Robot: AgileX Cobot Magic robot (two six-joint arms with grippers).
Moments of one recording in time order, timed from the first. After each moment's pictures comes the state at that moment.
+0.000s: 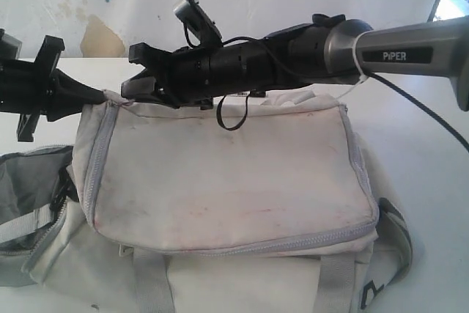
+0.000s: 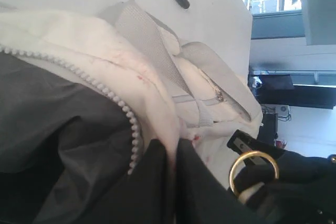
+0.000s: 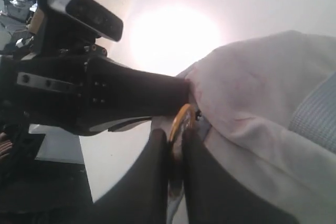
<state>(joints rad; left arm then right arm) 0.12 1.83 -1.07 -1.40 1.02 0.73 0.56 2.11 -1.54 1.58 0.78 -0.94</state>
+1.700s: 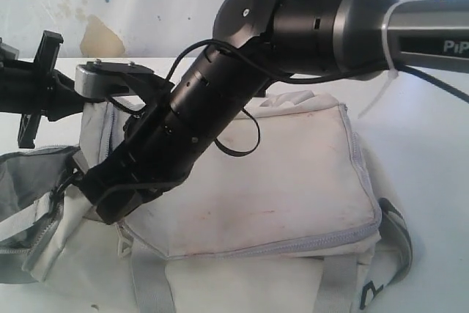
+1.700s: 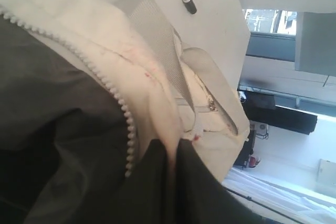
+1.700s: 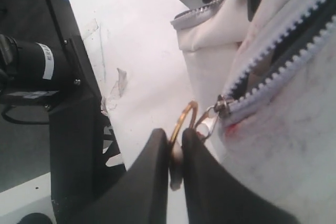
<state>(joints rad) 0.11 1.83 -1.07 -1.40 1.00 0.55 0.80 1.86 -1.45 0.80 1.03 -0.61</state>
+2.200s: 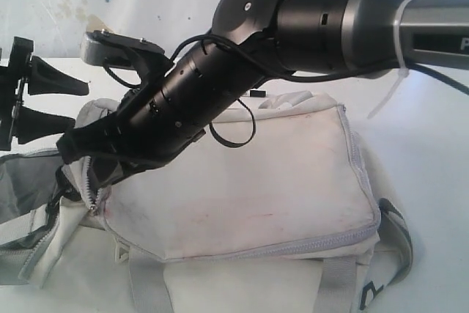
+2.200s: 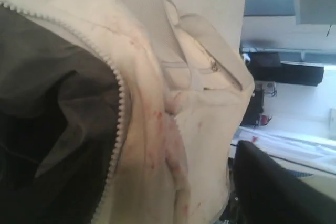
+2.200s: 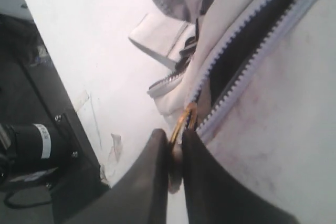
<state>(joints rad) 0.21 1.83 -1.07 -1.30 1.19 0.70 0.81 1.83 -1.45 0.81 0.83 -0.43</state>
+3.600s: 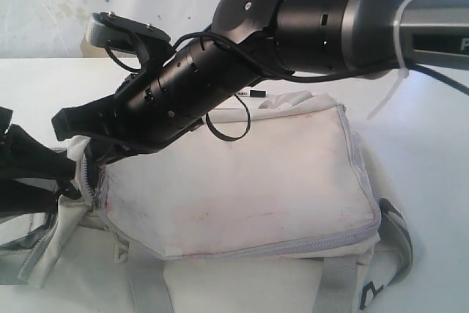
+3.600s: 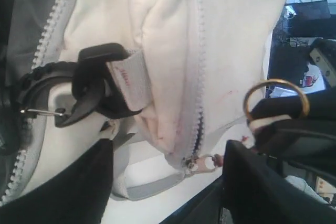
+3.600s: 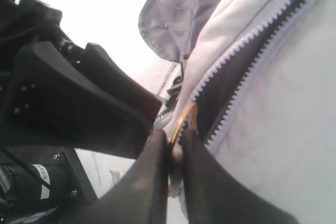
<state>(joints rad) 0.20 1.41 -0.67 -1.12 1.20 0.69 0.81 1.83 -1.44 0.83 0.72 -0.40</state>
